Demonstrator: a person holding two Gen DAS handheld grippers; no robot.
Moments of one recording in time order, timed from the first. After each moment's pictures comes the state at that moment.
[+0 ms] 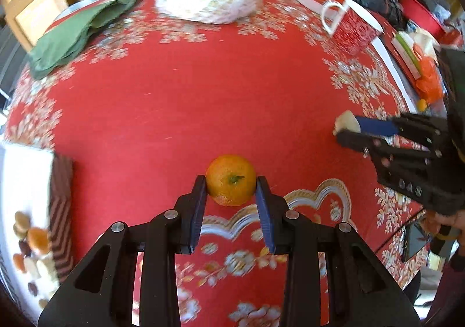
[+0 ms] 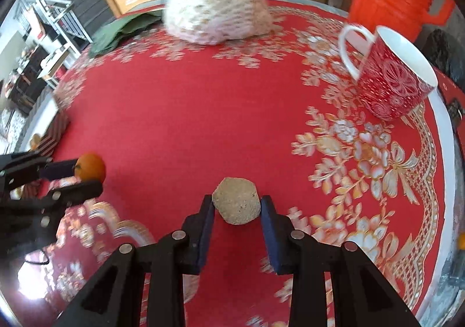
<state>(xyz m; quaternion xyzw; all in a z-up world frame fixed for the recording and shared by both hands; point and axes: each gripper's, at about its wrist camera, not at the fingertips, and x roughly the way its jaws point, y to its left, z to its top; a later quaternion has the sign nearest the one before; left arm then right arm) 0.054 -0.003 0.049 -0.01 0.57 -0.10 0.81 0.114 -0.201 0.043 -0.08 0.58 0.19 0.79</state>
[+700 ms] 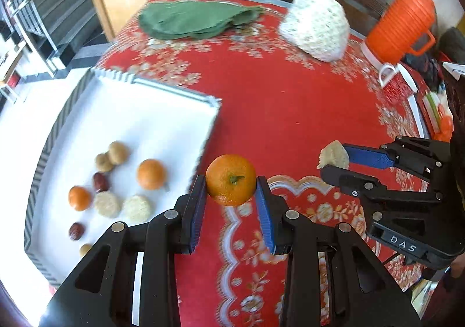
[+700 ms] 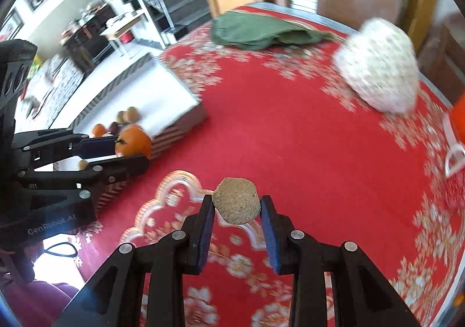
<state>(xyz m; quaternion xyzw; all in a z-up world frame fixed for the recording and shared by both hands) -0.019 0.133 0.094 -0.09 0.55 0.02 0.83 0.062 -0.028 0.092 -0.14 0.55 0.34 0.75</state>
